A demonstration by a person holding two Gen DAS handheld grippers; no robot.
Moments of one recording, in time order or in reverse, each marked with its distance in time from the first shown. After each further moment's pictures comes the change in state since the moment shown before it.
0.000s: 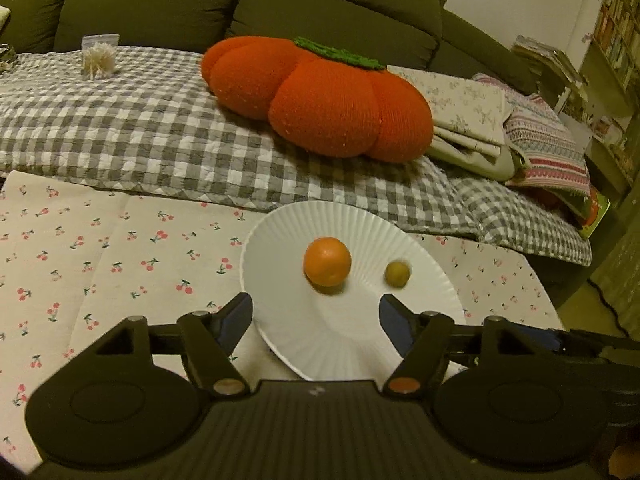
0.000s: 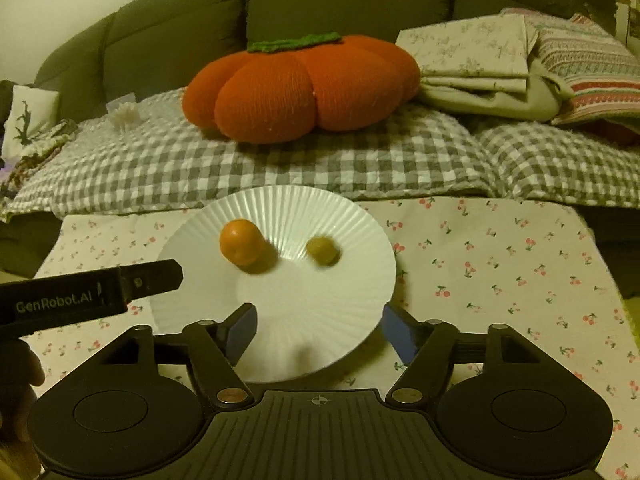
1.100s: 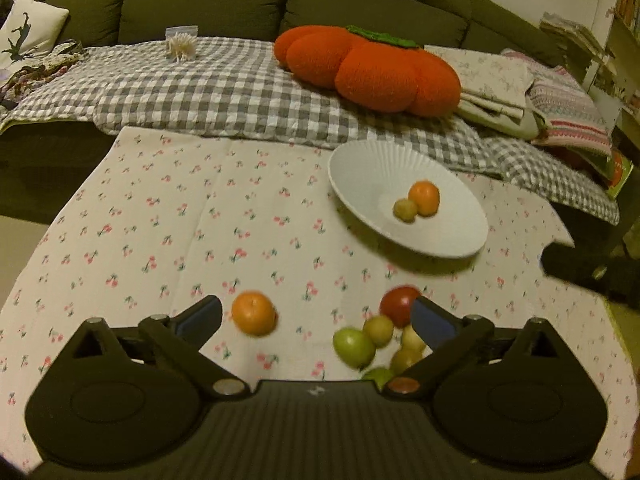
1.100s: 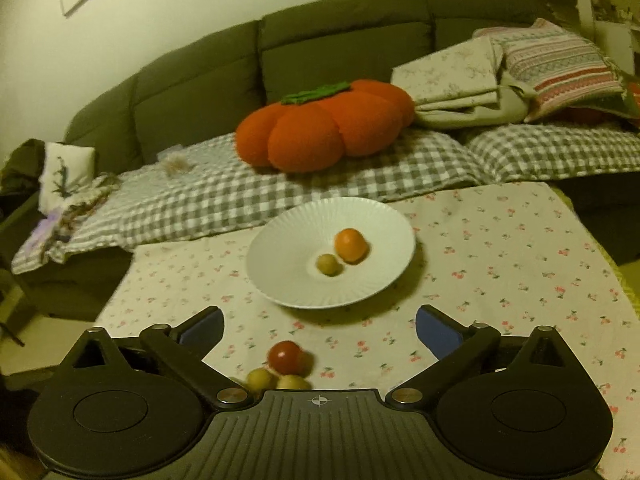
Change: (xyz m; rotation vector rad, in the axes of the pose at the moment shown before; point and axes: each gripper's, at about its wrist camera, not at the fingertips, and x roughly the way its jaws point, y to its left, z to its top) left arm -0.110 0.009 -0.079 0.018 0.058 0.185; right arm -0.118 0.026 -0.059 0.128 -0.125 0.106
